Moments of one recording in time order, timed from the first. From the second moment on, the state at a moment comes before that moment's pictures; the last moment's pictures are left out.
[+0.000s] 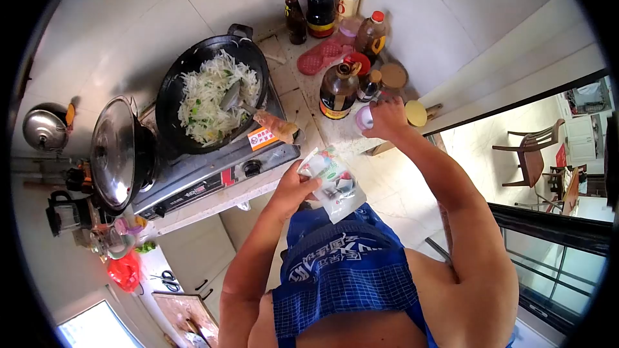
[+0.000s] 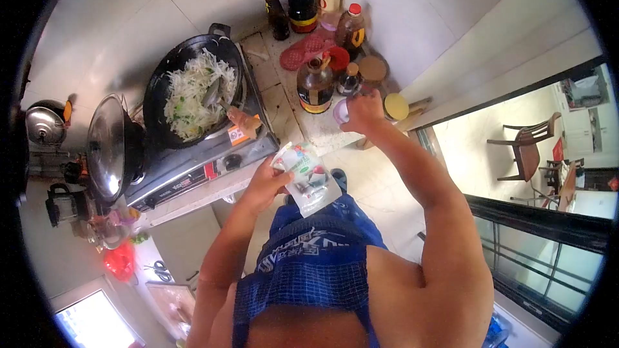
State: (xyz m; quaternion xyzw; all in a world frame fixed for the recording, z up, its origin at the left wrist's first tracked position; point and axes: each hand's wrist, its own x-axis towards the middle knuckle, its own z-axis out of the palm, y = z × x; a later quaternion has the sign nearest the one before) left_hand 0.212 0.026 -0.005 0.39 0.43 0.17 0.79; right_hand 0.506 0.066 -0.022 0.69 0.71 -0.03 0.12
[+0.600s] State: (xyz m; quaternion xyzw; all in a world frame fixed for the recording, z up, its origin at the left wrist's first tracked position) left_hand 0.240 0.033 -0.010 0.38 0.38 0.17 0.82; right_hand 0.531 0.019 0.006 0.64 0.76 -0.04 -0.13
